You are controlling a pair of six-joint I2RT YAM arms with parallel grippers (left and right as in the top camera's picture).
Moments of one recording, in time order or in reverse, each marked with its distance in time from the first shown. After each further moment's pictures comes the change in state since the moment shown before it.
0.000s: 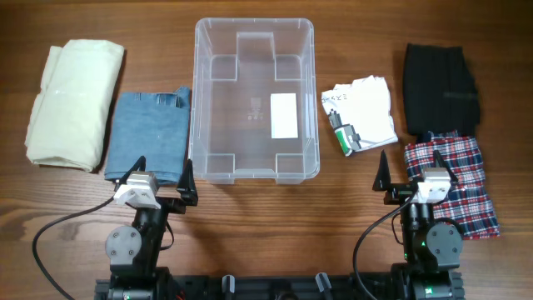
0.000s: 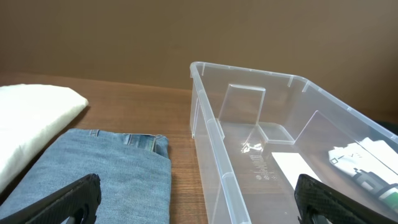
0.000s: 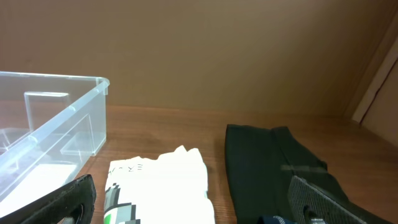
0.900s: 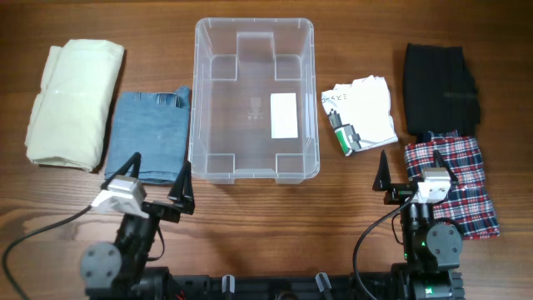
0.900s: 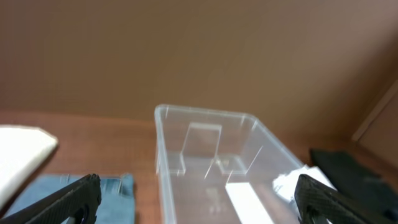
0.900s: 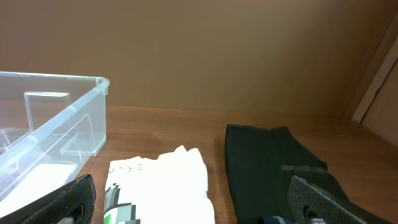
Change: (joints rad) left arm 0.000 0.050 0.323 -0.188 0.101 -0.069; right arm 0.000 0.000 0.000 0.000 0.000 0.000
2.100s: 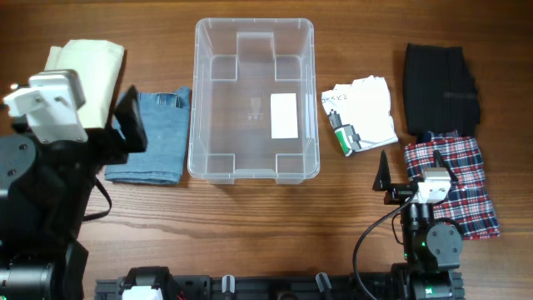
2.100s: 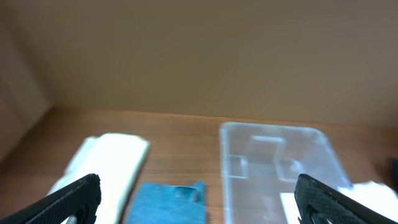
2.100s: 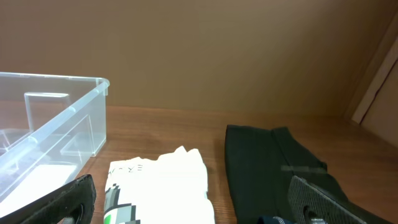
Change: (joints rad) left arm 0.002 0.805 1.070 -0.588 -0.271 0.172; right arm 0.000 0.000 0.000 0.002 0.000 0.000
